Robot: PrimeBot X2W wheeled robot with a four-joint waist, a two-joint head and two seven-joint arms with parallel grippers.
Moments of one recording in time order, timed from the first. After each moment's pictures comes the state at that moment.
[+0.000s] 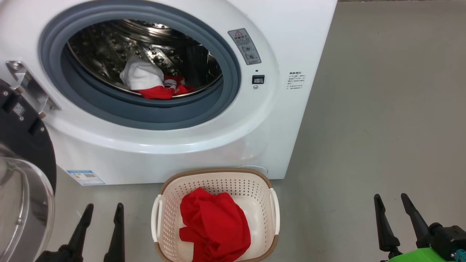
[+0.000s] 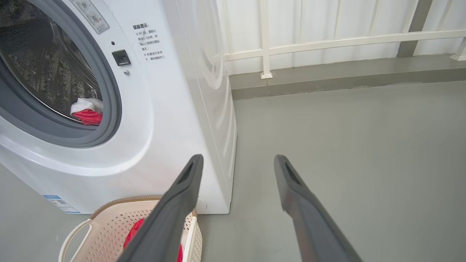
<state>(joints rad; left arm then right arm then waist) 0.03 0.10 0.06 0.15 -0.25 -0.13 -0.26 0.10 -0.04 -0.12 0.21 0.29 0.12 -0.26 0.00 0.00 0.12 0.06</state>
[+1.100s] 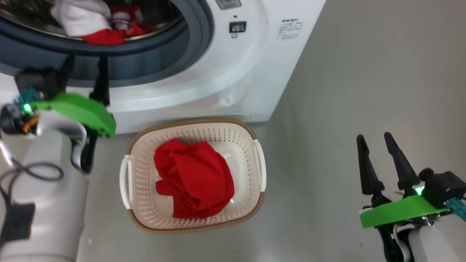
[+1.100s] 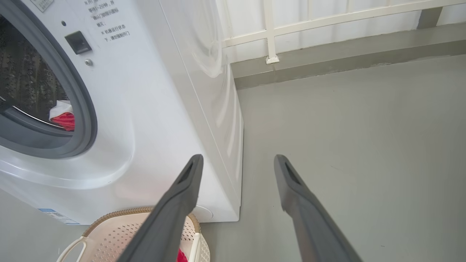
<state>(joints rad) -0.92 0.13 -0.05 0.90 -0.26 -0.13 -0.21 -0.14 -0.04 -0.03 0.19 0.36 0.12 -0.26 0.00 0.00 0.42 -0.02</state>
